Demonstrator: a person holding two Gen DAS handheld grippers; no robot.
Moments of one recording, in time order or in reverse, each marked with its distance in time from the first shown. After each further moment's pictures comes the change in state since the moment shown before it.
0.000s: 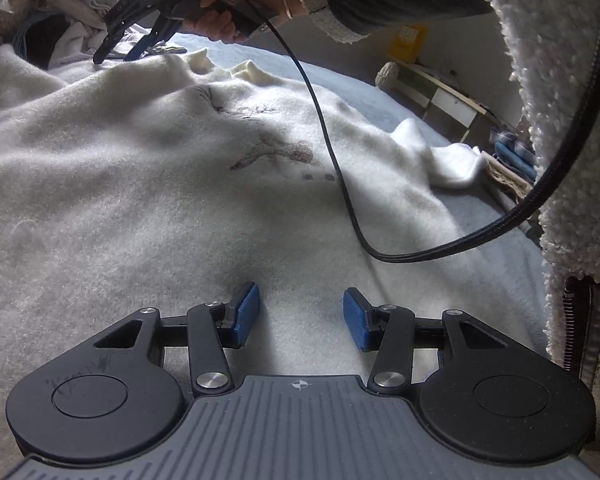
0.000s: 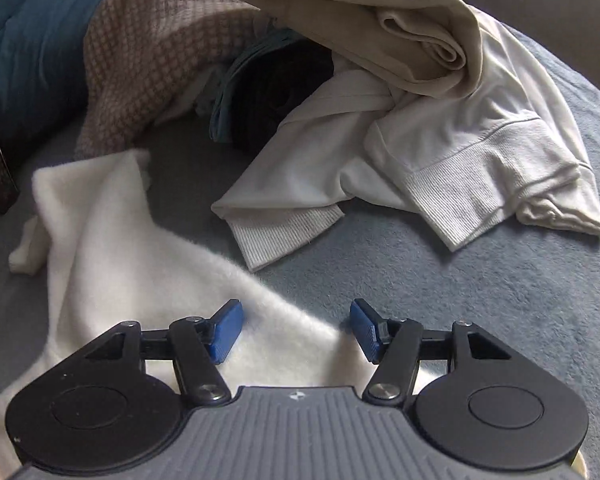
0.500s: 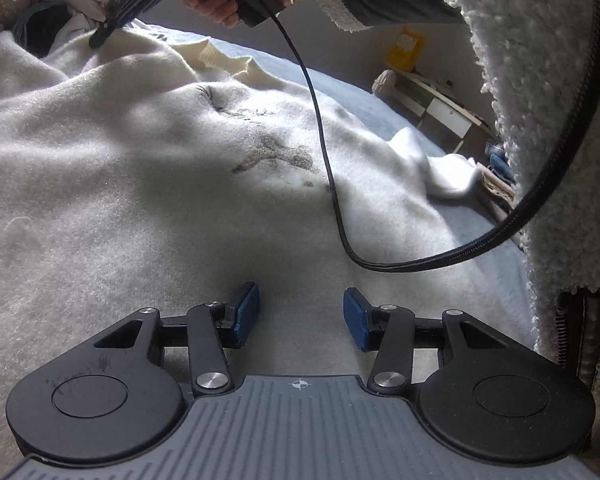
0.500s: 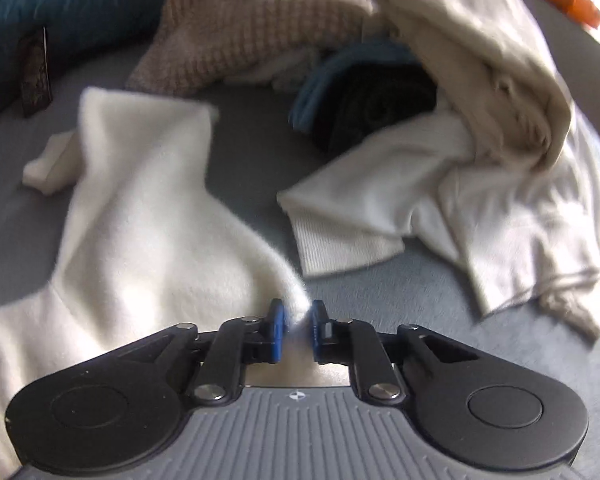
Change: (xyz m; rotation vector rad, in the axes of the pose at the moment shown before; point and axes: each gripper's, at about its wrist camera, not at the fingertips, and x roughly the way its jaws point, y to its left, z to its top) left arm -0.001 0.007 0.000 -0.036 -0.013 -0.035; right arm -0.019 0.059 -0.001 -0.347 -0.033 -0.070
